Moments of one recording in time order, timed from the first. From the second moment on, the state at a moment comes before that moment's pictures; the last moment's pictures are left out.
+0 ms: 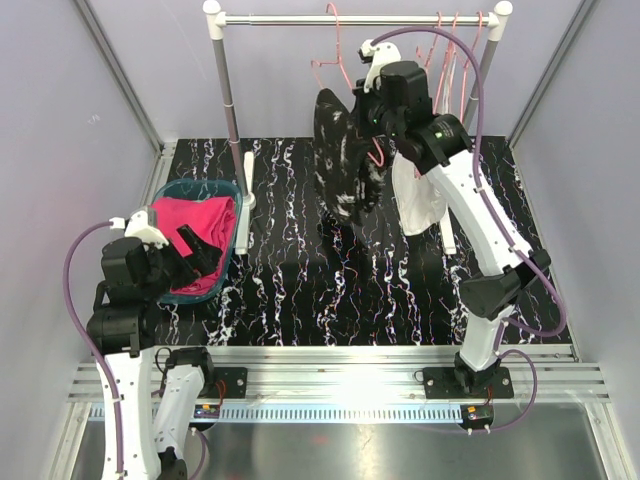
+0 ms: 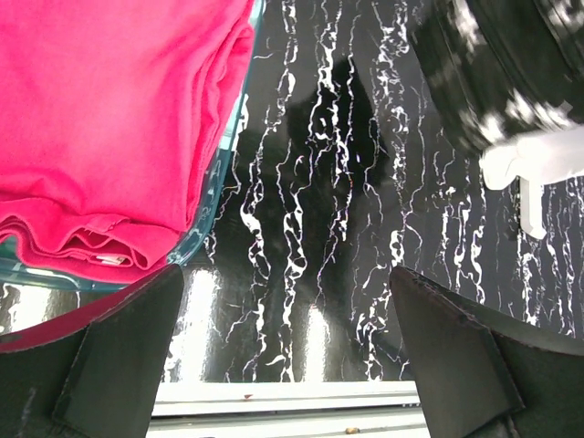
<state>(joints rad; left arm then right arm) 0.11 0.59 0.99 -0.93 0.26 -0.41 0.56 1.86 2.28 -0.75 0.11 0.14</state>
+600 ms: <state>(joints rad) 0.06 0.63 1.05 -0.85 0.30 -0.42 0.56 1.83 2.45 -0.81 0.13 0.22</state>
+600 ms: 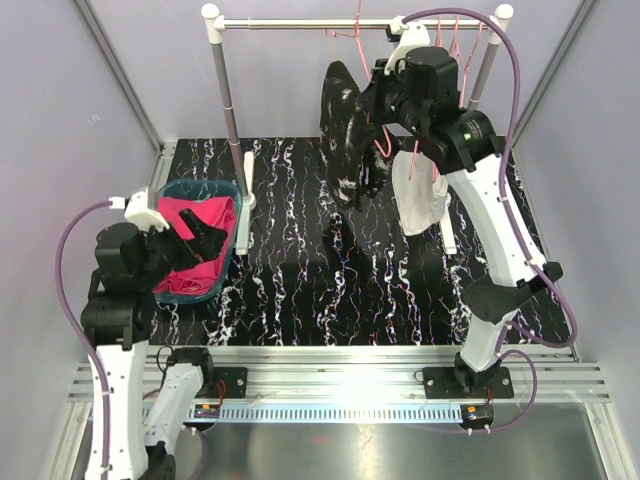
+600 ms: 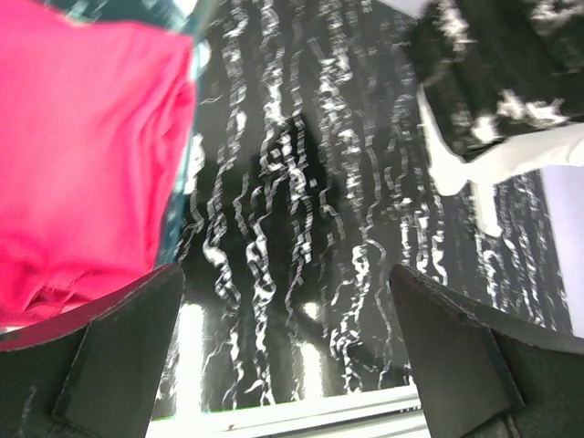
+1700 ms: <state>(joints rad) -1.43 1.31 1.34 -0.13 -0.74 0.13 0.73 1.22 1.86 -0.86 -0.05 0.41</state>
